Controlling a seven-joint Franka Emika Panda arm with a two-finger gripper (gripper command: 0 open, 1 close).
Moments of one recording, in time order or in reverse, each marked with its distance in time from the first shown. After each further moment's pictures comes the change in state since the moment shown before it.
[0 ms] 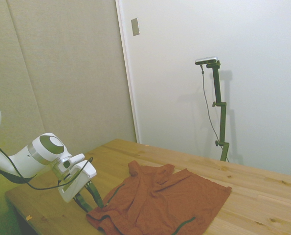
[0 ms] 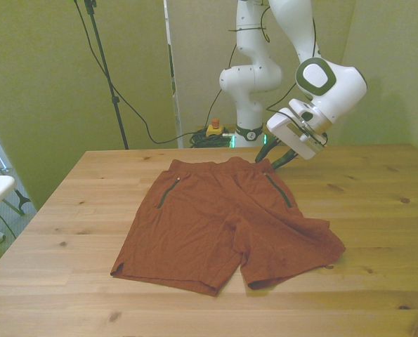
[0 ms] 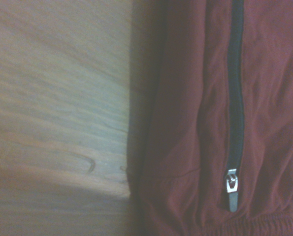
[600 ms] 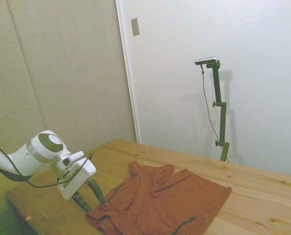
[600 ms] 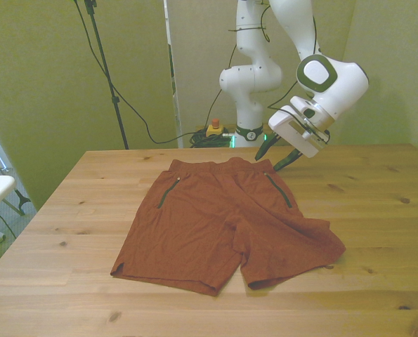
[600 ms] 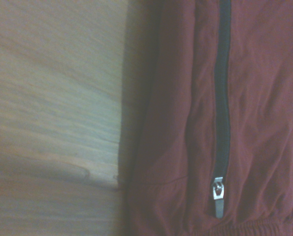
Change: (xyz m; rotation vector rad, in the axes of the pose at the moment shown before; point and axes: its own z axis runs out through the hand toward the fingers) arm 0.005 0.003 -0.008 0.014 0.012 0.003
